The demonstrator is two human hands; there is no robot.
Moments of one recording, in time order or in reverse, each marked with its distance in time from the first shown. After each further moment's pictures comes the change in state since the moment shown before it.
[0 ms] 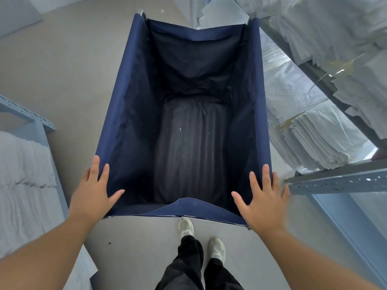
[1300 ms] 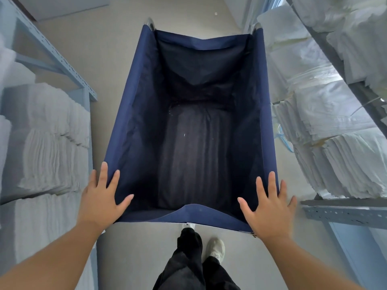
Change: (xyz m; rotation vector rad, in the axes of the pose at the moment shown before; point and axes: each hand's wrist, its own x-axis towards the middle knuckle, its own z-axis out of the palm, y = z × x) left_hand -0.140 -0.042 0.046 0.004 0.047 -0.173; right_hand -0.043 -0.025 0.007 -0.141 -0.034 -0.197
